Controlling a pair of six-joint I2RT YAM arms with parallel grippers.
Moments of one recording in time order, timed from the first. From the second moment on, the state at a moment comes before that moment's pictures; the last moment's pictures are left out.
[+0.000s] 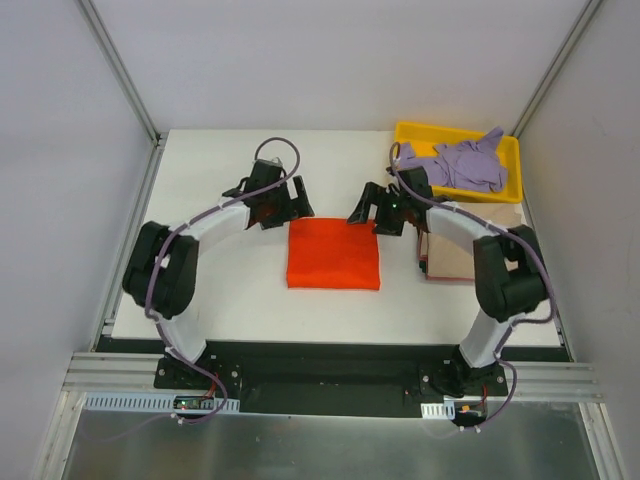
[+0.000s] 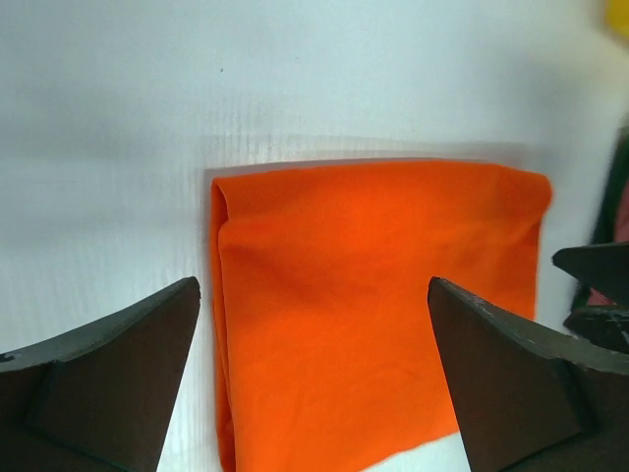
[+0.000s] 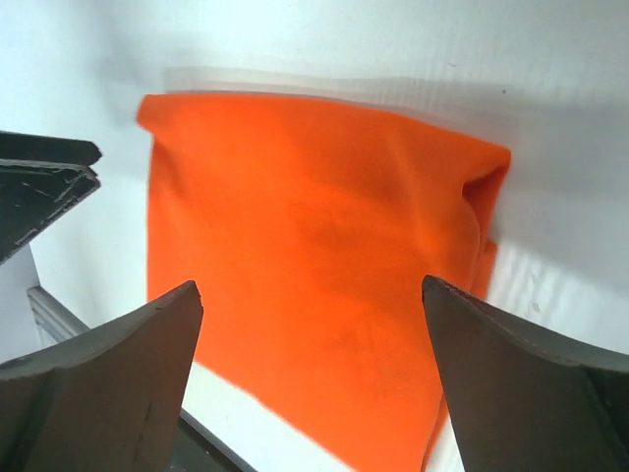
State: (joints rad) left arm -0.41 1.79 1.19 -0.26 0.14 -0.67; right arm 0.36 1.81 1.13 -0.18 -0.45 0.59
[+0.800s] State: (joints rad) left arm -0.43 0.83 0.55 -0.44 -0.19 -0.76; right arm 0.42 1.60 0.89 -0.32 -0.20 0.57
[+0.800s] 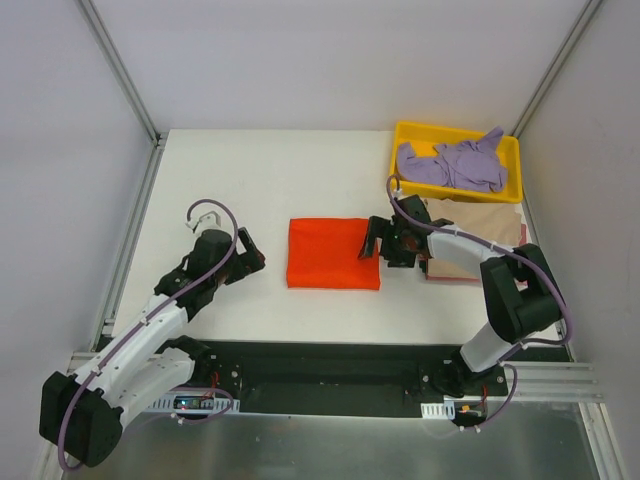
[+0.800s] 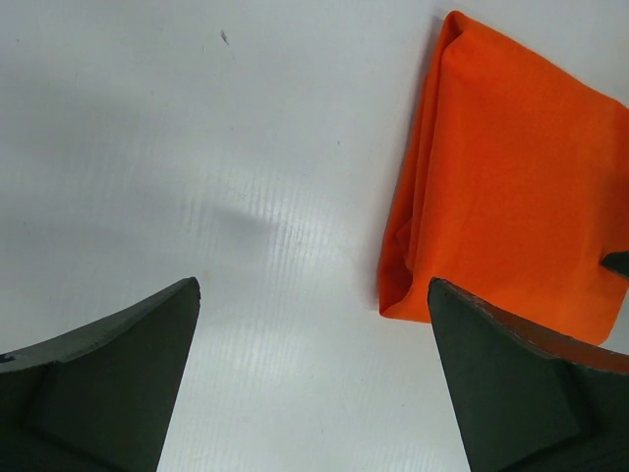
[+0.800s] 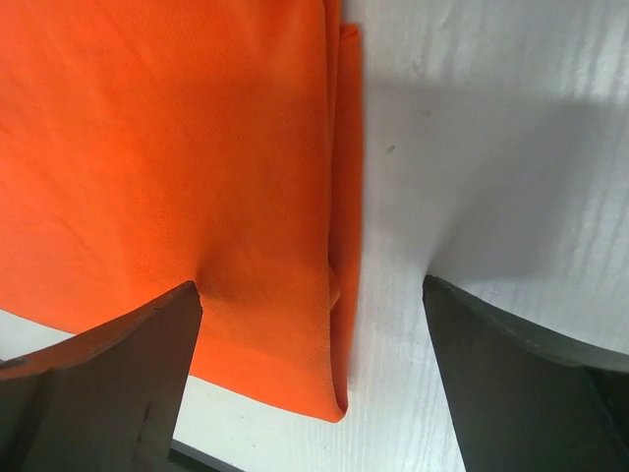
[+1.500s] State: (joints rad) left arm -0.43 0.85 0.54 -0.47 -0.19 -0.77; right arm 0.65 1.77 1.09 -0.50 0.15 0.62
